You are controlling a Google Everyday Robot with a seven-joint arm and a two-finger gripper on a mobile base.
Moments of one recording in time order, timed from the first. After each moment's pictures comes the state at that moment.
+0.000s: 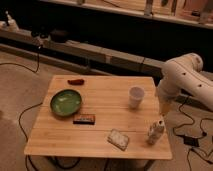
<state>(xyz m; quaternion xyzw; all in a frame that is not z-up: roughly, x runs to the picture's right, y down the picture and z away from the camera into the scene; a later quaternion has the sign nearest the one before) 0.284 0.079 0.695 -0.28 0.02 0.02 0.96</state>
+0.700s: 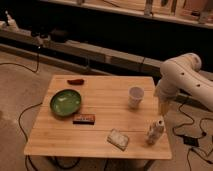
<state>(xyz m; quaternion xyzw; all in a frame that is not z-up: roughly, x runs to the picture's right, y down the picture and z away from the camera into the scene) 0.248 0.075 0.692 -0.28 0.00 -0.02 0.96</state>
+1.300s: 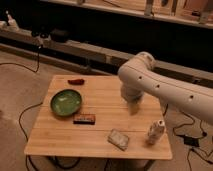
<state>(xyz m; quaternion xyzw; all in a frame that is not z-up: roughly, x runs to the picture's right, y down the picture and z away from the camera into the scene) 0.123 0.075 0.685 -0.26 -0.03 -0.15 0.95</state>
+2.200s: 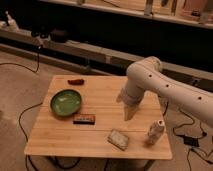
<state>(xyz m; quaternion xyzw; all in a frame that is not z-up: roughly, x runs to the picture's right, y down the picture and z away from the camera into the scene) 0.093 0.108 0.682 -0.31 -0.19 -0.07 0.93</state>
